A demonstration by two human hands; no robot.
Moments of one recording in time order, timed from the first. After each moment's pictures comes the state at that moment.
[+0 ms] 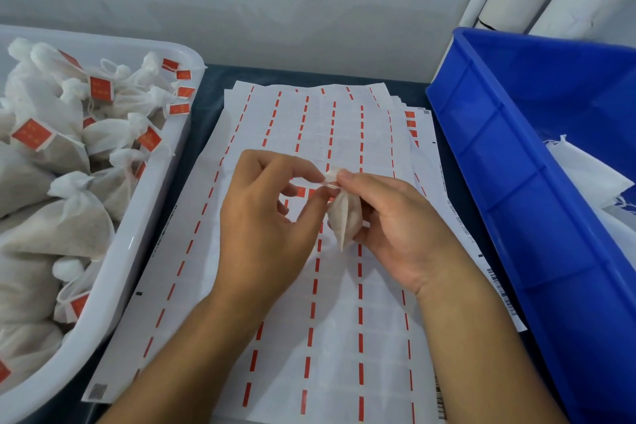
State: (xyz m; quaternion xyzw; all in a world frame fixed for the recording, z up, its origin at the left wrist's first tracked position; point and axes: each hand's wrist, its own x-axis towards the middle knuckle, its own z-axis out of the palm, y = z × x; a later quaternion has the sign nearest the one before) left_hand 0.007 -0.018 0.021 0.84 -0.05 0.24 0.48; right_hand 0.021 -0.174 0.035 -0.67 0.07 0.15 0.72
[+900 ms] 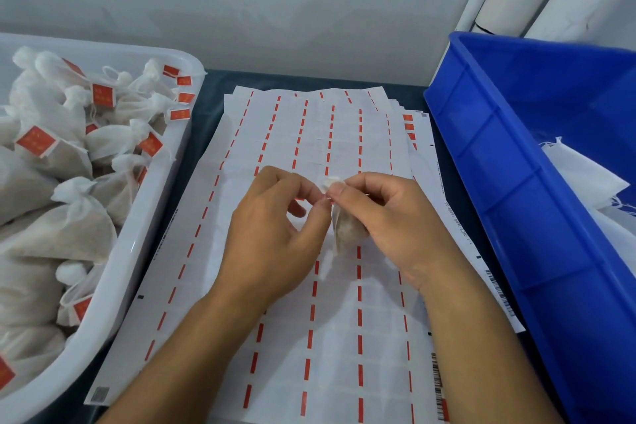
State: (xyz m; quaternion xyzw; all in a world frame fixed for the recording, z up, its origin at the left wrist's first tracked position) left_hand 0.011 -0.018 0.019 0.90 -0.03 0.10 0.43; right_hand 0.018 -0.176 0.041 -0.81 -0.01 0.05 0.58
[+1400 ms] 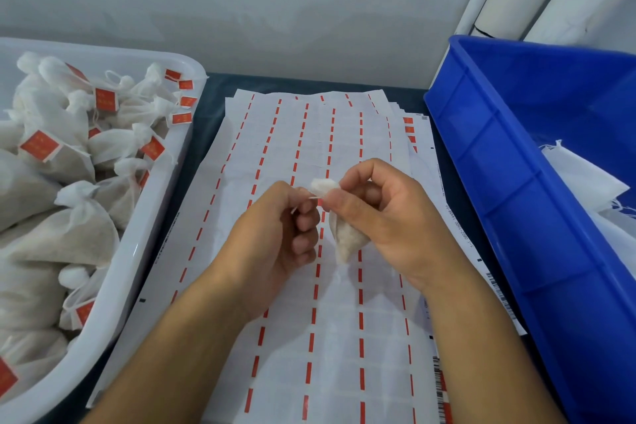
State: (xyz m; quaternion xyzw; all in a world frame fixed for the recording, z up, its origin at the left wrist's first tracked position) left_hand 0.011 -0.013 0.041 0.53 0.10 -0.21 0.81; right_hand 0.020 -0.181 0.041 -0.77 -0.08 0.05 0.63
